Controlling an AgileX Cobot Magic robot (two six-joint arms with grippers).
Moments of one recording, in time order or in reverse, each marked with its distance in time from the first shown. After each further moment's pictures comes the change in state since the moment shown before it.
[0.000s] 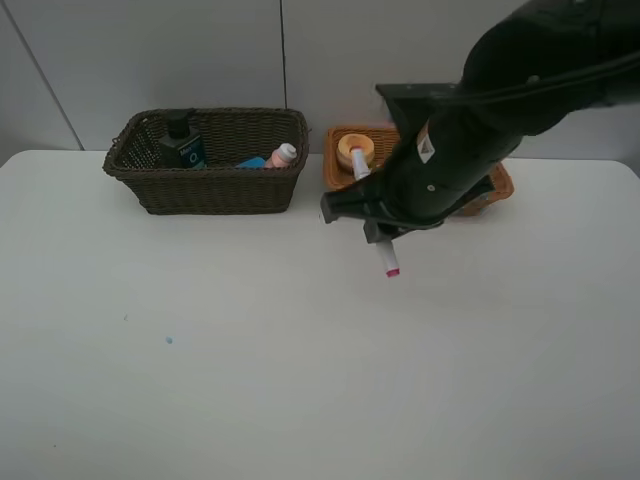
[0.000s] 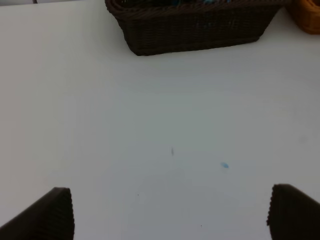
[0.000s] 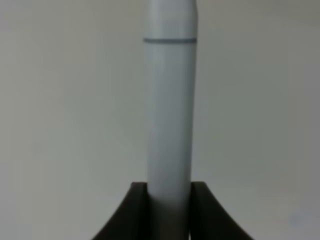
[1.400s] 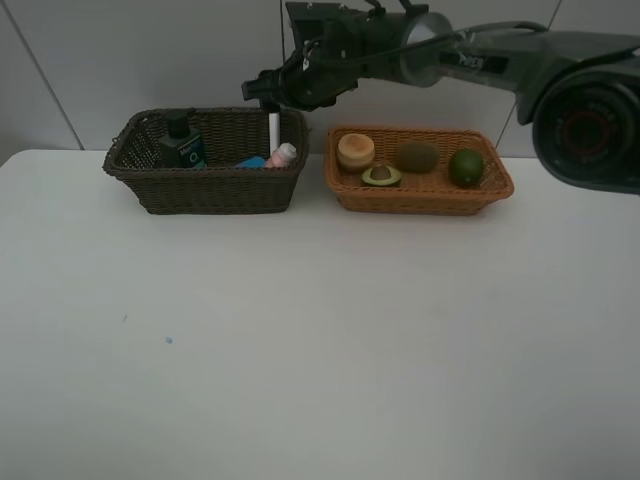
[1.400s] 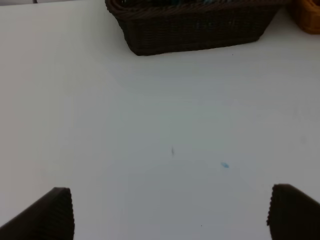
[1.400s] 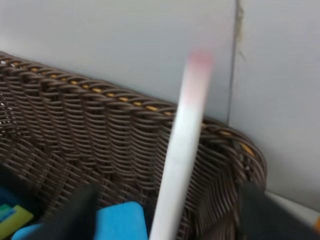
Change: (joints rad) left arm 0.000 0.000 0.000 0.000 0.000 0.000; right arm -0.157 0.796 -1.066 0.084 -0.260 -0.332
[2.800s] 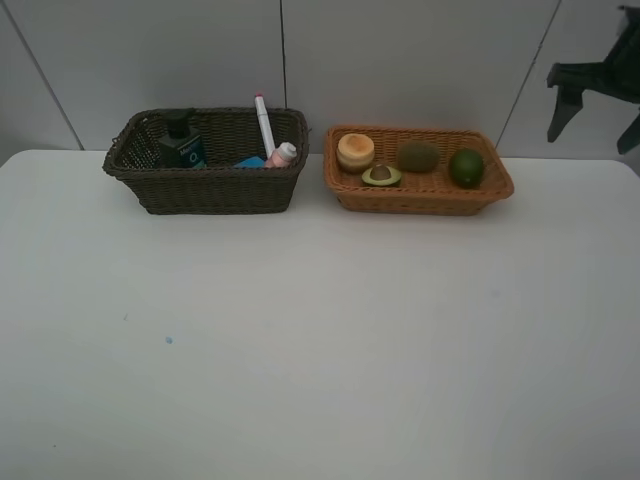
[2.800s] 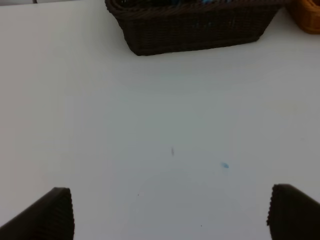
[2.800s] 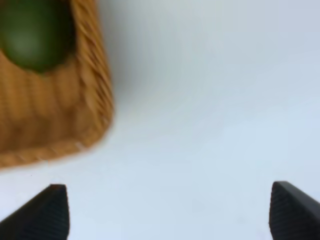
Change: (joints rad) left arm 0.000 0.000 0.000 0.000 0.000 0.000; right arm -0.671 -0.533 0.461 0.084 0.803 -0.044
